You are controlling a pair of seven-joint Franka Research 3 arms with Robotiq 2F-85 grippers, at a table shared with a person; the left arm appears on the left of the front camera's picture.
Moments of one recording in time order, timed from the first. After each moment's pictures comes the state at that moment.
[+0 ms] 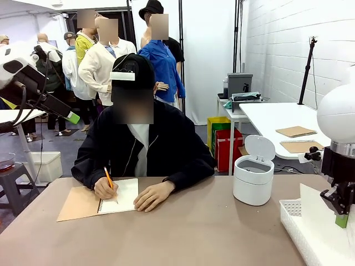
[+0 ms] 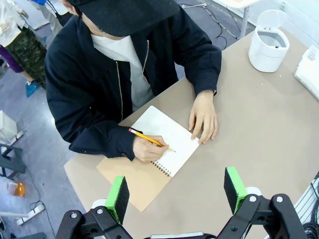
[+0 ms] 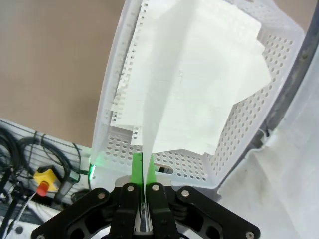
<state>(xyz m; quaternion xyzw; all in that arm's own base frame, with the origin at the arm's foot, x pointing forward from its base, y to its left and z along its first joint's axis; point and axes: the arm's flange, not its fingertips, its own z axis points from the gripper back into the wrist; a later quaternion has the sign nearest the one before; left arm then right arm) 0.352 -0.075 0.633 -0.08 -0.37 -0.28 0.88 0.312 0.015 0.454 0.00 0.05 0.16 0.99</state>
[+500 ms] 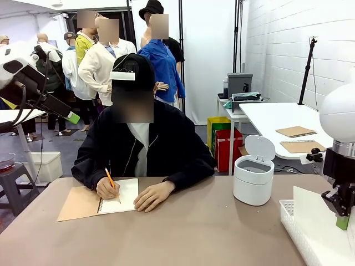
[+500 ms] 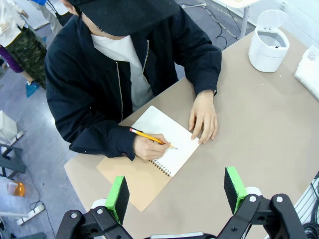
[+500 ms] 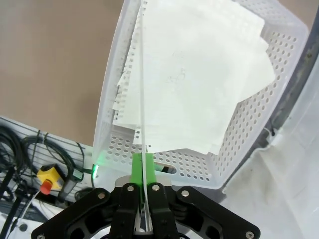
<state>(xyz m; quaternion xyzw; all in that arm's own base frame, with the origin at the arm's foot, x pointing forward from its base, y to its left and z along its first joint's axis) 0.352 -0.075 0.633 -0.08 -0.37 -0.28 0.88 0.315 0.008 0.445 0.02 0.06 0.15 0.99</state>
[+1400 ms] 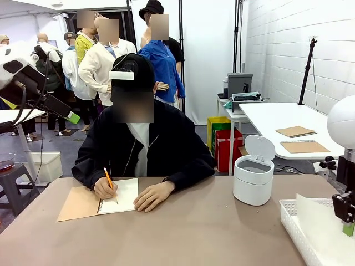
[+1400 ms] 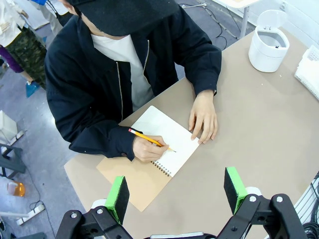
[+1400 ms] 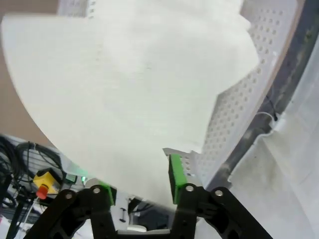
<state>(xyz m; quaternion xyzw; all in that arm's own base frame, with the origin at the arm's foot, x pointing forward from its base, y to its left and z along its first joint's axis) 0.352 -0.075 0.633 -0.08 -0.37 -0.28 0.88 0.327 -0.034 0.424 0.00 0.08 0.11 0.99</state>
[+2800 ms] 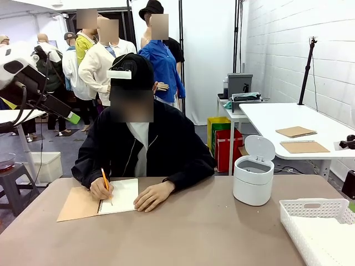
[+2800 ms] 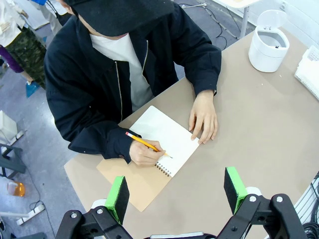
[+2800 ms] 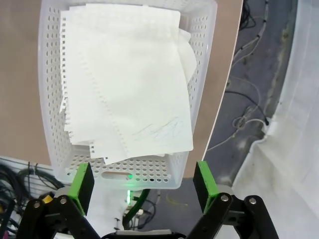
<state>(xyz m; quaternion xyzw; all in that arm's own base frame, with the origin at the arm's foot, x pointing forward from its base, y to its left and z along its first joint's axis) 0.352 -0.075 0.633 -0.08 -0.37 -0.28 0.88 0.325 -0.061 0.465 -0.02 0.01 0.06 1.00</state>
